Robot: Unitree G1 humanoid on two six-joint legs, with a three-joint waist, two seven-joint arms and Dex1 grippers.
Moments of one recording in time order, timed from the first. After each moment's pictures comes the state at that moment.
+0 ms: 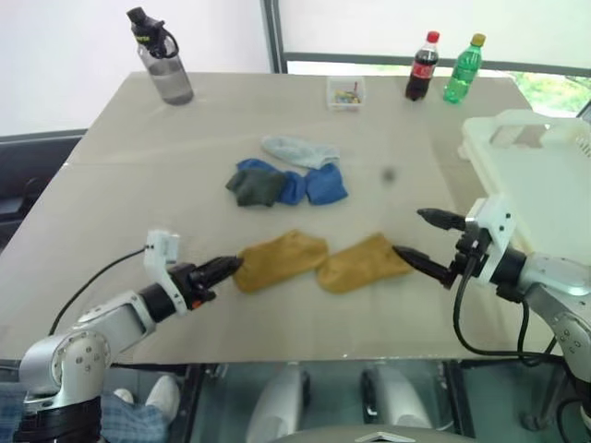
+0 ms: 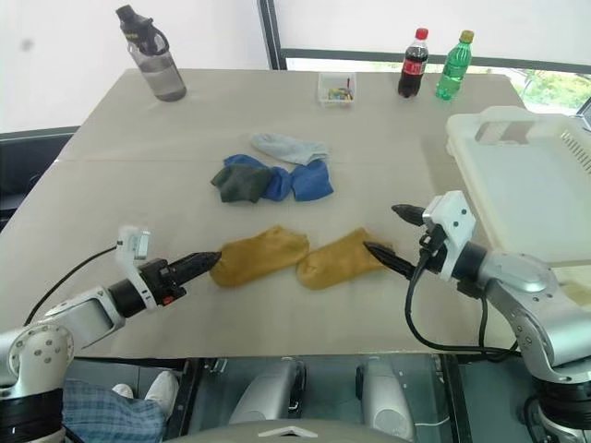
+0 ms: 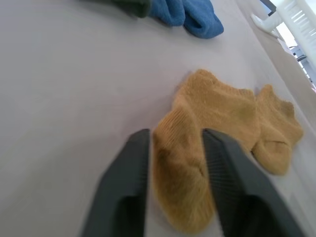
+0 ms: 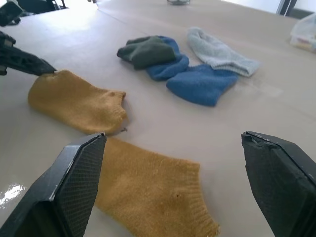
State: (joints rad) left arm 0.03 0.63 0.41 -0.28 -0.95 0.96 -0.55; right arm -0.11 -0.66 -0.11 -0.54 0.58 0.60 0.70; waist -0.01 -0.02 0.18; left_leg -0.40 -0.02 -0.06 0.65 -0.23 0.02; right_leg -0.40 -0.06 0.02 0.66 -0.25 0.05
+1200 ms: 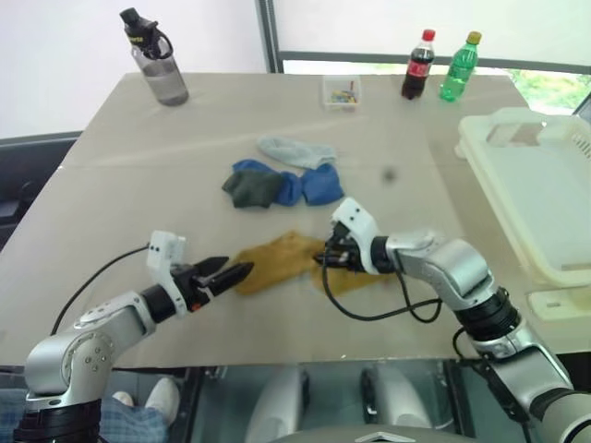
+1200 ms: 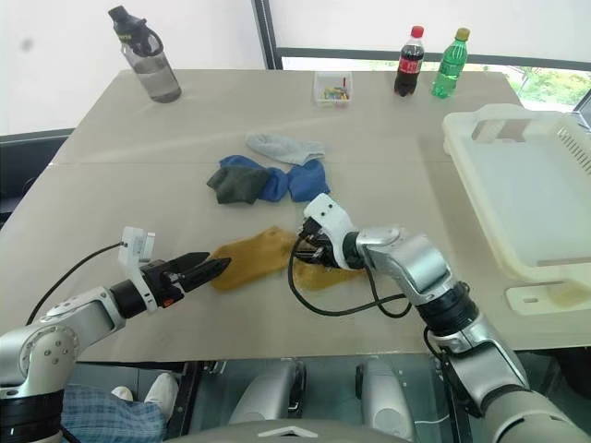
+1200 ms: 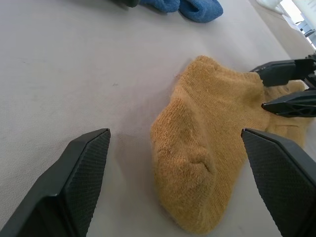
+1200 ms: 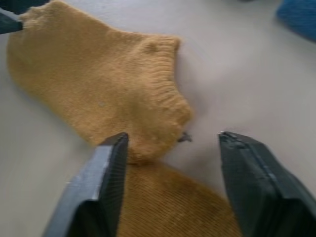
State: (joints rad) left arm 0.06 0.66 0.36 -0.28 -0.86 0.89 -0.61; right arm -0.62 -0.30 0.42 -0.16 0.39 1.00 0.56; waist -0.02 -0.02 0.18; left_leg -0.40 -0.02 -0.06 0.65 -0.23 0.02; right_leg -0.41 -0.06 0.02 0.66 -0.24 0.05
